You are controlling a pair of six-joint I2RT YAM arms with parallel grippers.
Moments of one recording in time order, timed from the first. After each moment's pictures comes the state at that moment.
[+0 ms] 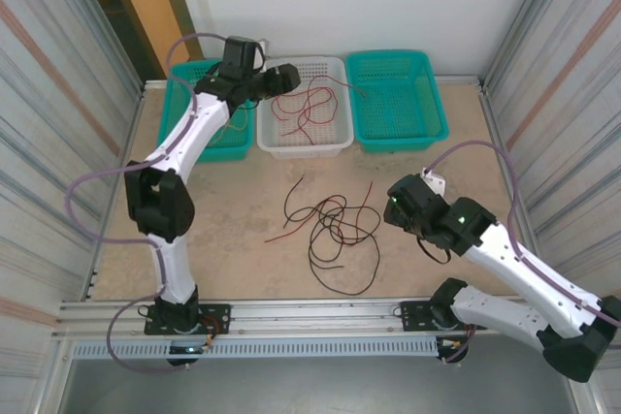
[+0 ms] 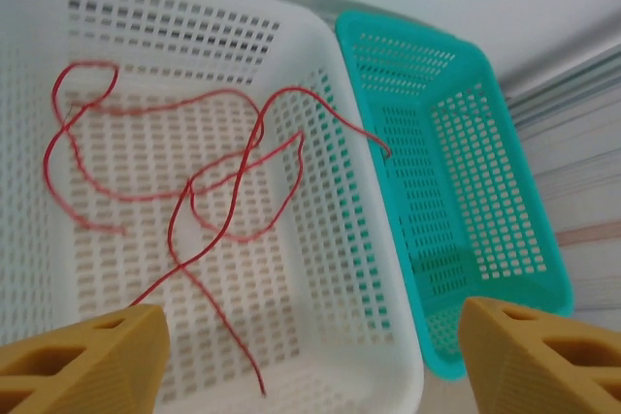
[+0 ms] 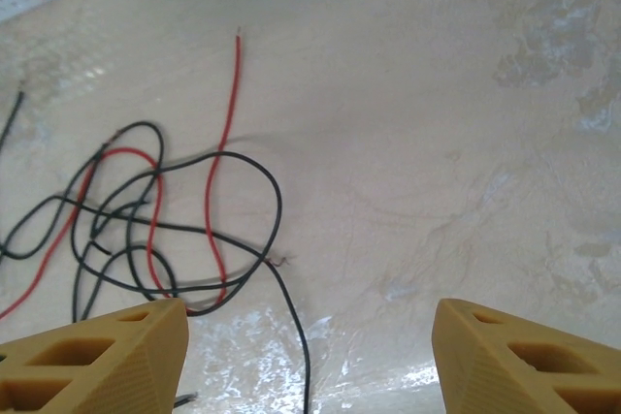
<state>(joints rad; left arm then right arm) -0.35 1.91 1.86 -0.54 0.25 -0.51 0.75 0.92 0.93 -1.11 0.38 0.98</state>
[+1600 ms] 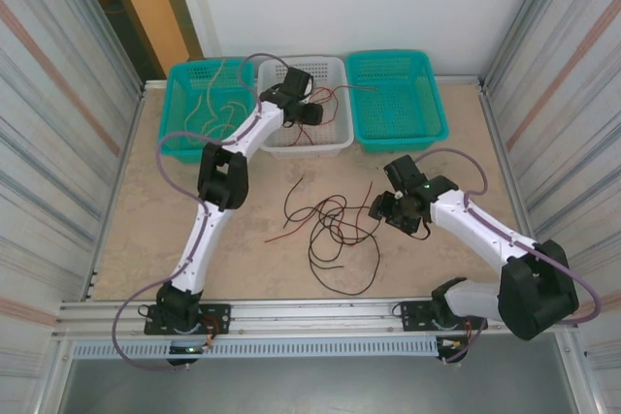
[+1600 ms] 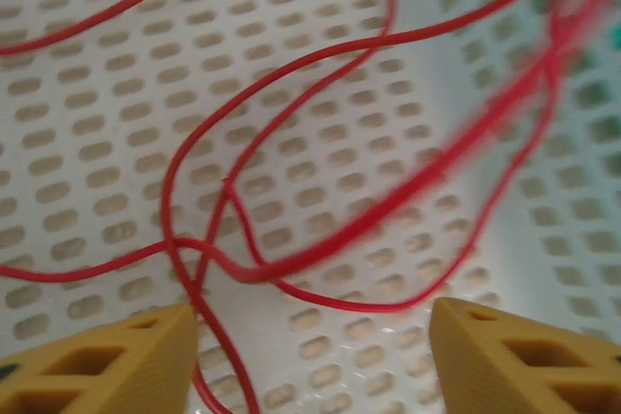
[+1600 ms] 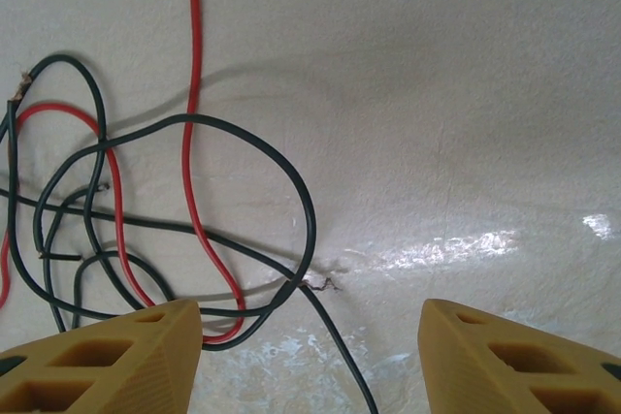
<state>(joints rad) -0.45 2.64 2.46 -0.71 -0.01 -0.21 0.47 1.25 0.79 -0.78 -0.06 0.85</state>
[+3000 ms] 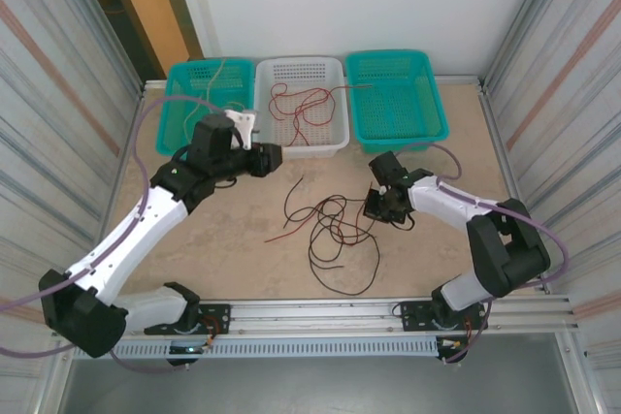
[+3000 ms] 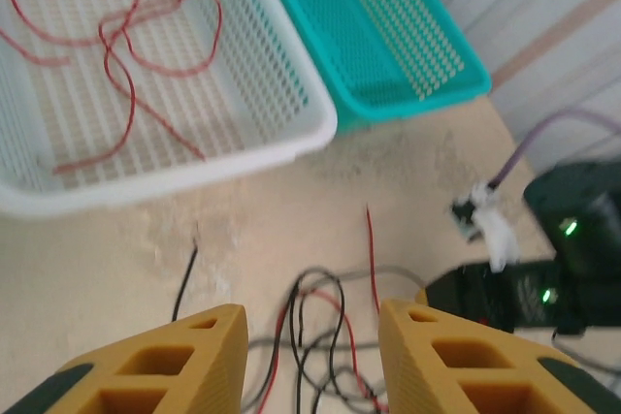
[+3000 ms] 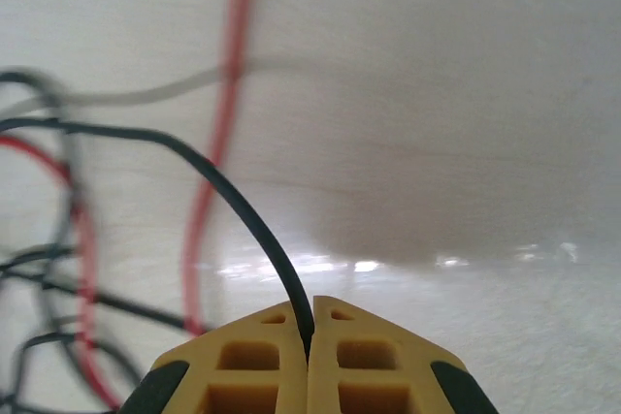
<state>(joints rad) -0.52 1.17 1.09 -0.48 0.23 -0.39 0.51 1.49 0.85 -0.62 -0.06 0.72</state>
